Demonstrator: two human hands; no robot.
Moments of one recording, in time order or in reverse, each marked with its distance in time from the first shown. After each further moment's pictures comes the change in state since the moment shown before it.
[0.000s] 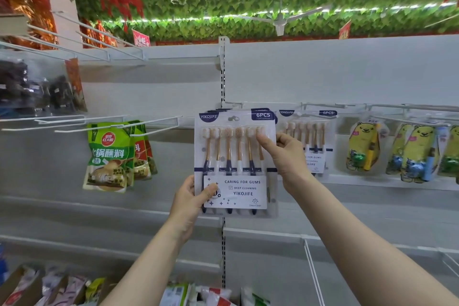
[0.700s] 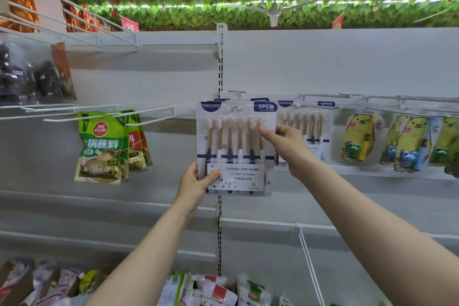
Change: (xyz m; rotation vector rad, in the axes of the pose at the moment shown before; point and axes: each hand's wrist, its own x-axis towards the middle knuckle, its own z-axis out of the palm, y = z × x) left_hand 0.034 -0.015 0.000 0.078 0.006 -0.029; right_hand 0.012 -0.001 -0.005 -0.229 -0.059 0.081
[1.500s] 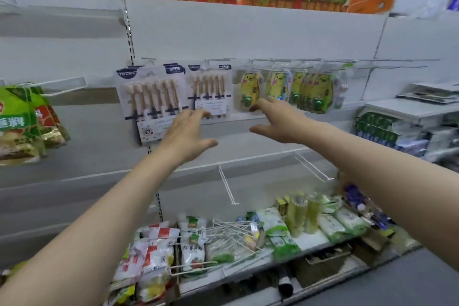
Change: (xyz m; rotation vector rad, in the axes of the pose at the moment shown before) left_hand -0.168 0.138 0.091 0.980 -0.462 0.428; right_hand -0.220 -0.100 -0.149 -1.315 -0.130 -0.092
